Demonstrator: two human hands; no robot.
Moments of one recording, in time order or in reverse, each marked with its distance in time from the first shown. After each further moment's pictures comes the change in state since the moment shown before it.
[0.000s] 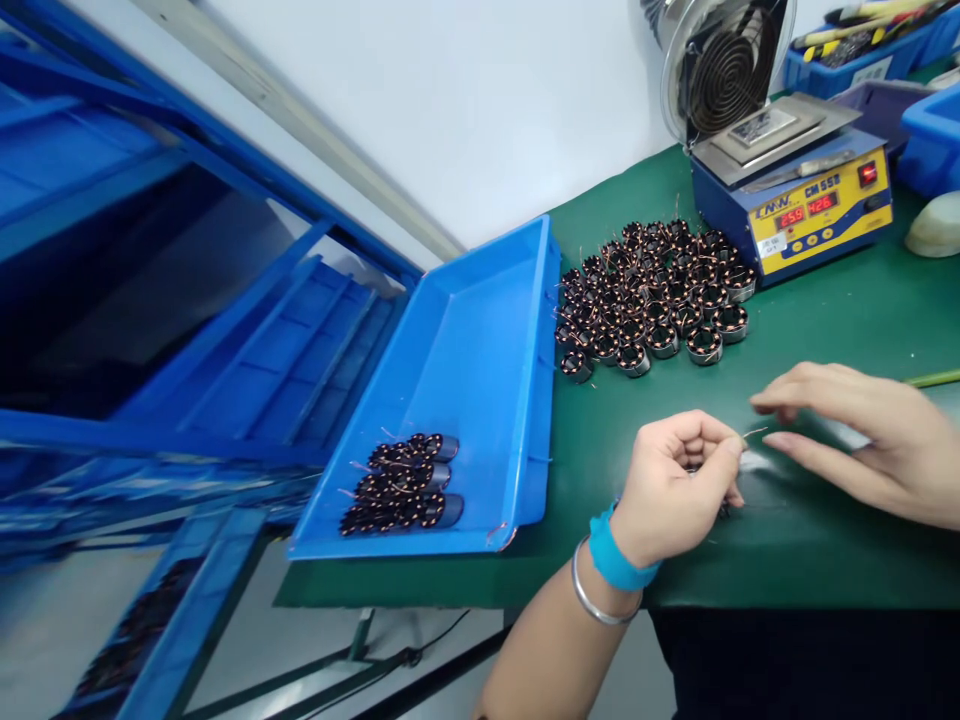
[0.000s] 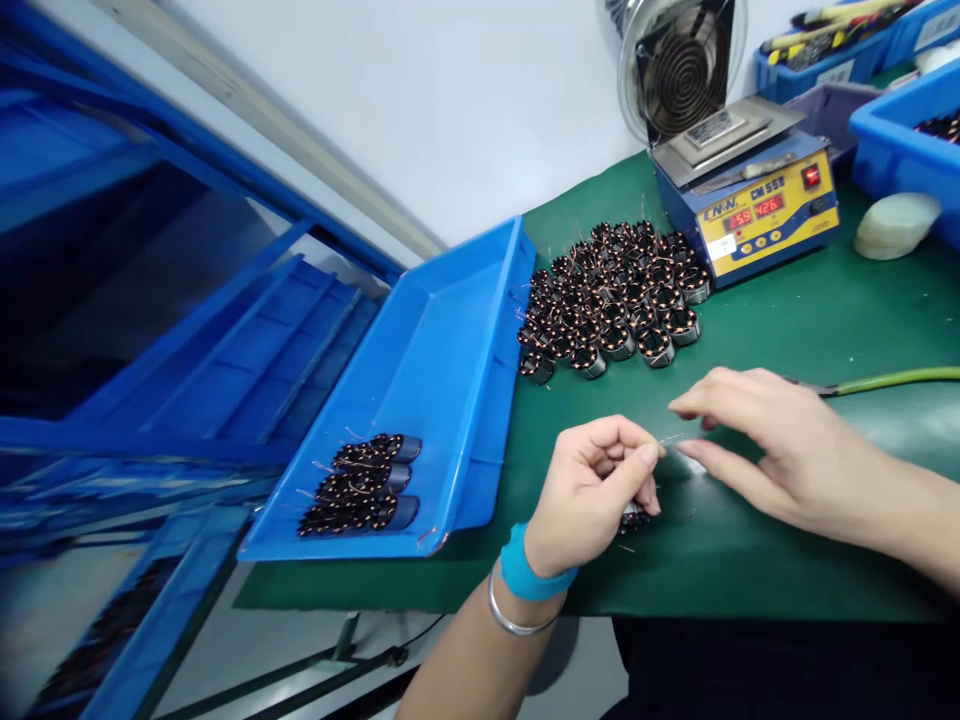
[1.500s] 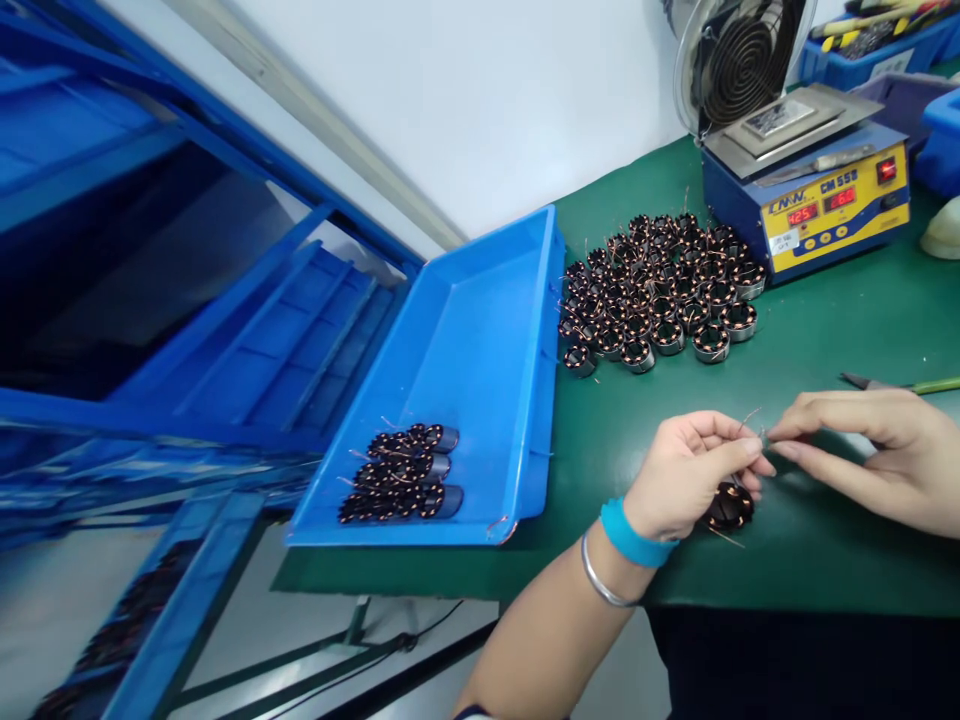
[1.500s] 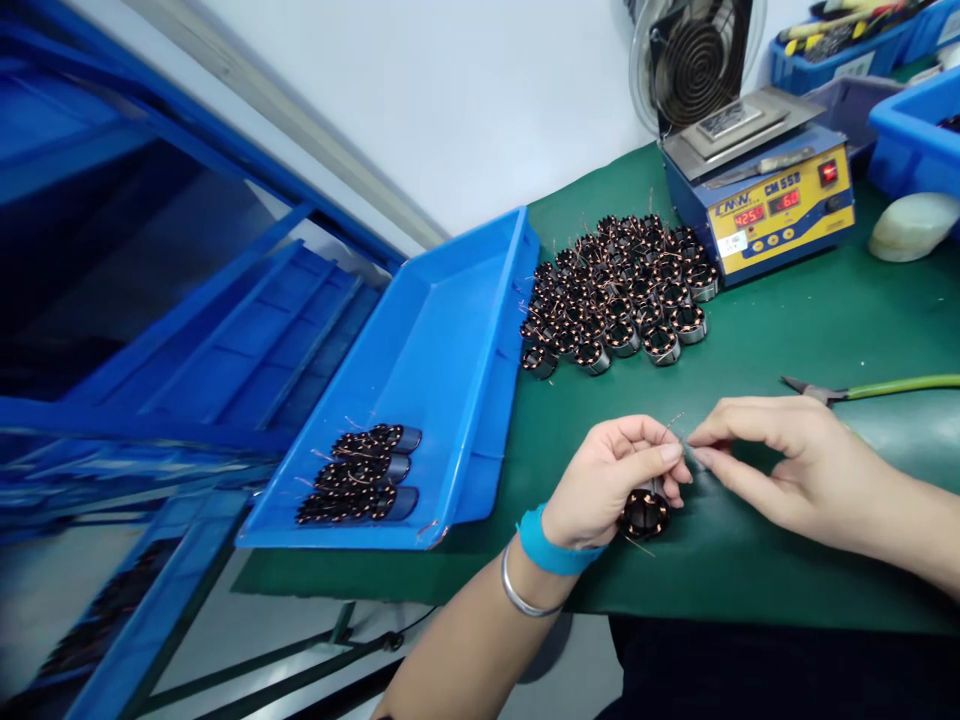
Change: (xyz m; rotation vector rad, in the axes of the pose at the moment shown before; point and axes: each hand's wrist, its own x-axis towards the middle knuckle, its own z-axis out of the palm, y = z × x) left_hand 0.016 -0.022 -0.001 -0.277 -0.096 -0.197; right_hand -0.008 -0.001 0.003 0.173 -0.083 0.117
